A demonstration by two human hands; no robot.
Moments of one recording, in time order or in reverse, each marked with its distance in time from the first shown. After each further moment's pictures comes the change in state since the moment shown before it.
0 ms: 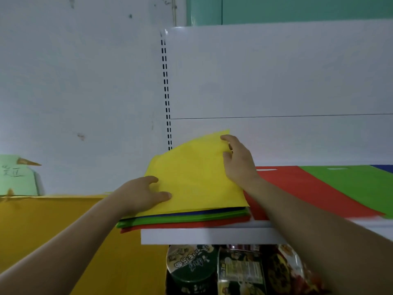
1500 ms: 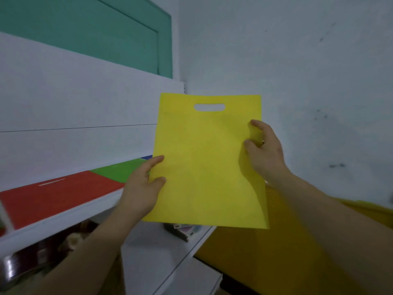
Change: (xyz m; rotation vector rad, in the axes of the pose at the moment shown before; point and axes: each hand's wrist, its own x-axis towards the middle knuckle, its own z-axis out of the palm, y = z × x) left_hand -0.220 0.314 0.112 -1.082 -0.367 0.967; right_hand -0.313 -0.107 -0.437 -0.591 0.827 0.421
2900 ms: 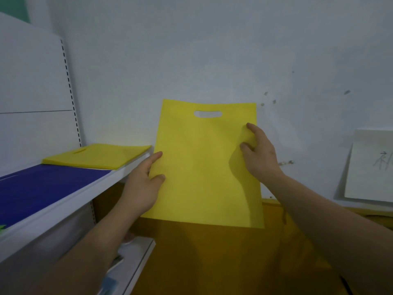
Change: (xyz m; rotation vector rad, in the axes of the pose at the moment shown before) left_hand 0.275 -0.122 0.336 -0.242 -0.367 0.040; right_hand 0.196 0.288 -0.046 -0.354 0.147 0.229
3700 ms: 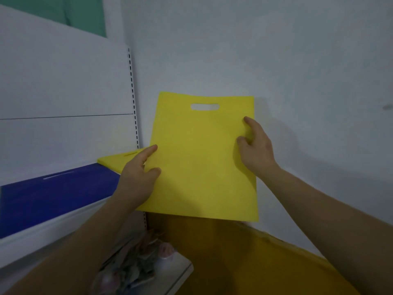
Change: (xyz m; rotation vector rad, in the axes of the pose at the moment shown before) left_hand 0.100 -0.032 -0.014 0.371 0.446 -0.078; right_hand 0.163 0.038 0.171 0.289 -0.254 -0.228
